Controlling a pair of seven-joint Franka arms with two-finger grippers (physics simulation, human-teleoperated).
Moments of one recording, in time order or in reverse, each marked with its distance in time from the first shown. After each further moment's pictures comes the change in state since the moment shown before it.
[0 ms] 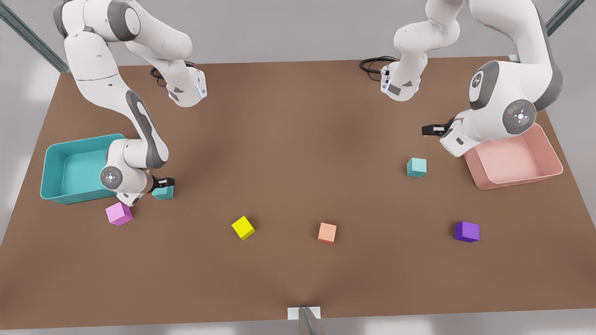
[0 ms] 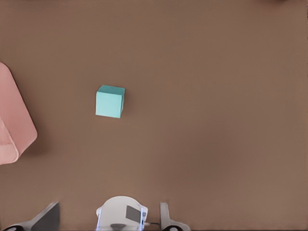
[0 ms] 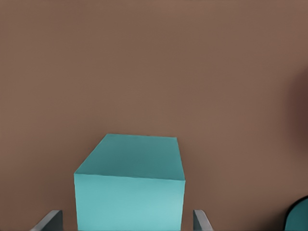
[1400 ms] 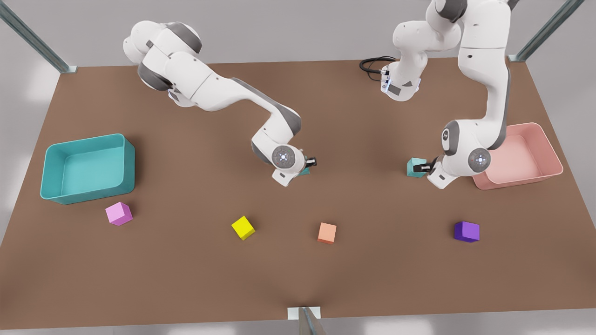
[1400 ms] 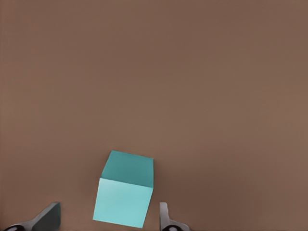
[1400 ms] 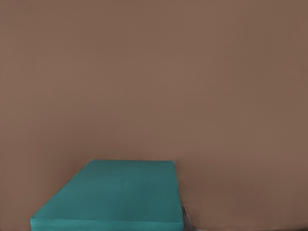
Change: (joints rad) left arm -0.257 0.213 0.390 -0.471 0.017 0.783 0.074; right arm 0.616 0.428 0.366 0.731 0.080 -0.215 0.897
